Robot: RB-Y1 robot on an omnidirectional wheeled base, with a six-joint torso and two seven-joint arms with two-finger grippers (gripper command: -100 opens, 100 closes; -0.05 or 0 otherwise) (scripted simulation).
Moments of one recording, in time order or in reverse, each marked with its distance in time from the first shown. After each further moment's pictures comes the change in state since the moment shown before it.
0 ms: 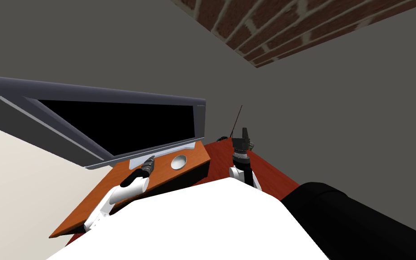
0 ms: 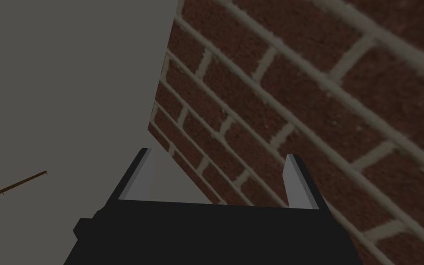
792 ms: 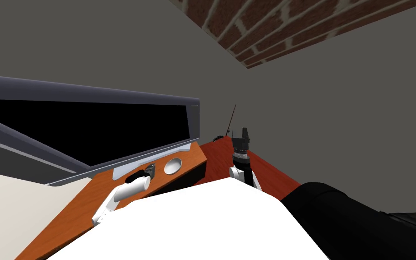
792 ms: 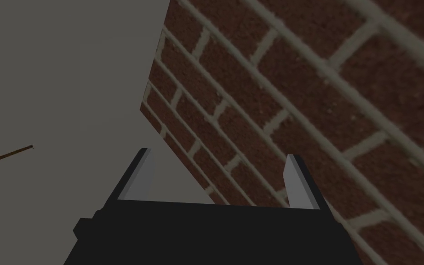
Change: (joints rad) left arm -0.053 -0.022 0.039 0.111 0.037 0.219 -0.003; right arm 0.000 0.000 0.000 0.000 0.000 0.000 0.000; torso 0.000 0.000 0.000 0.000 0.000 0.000
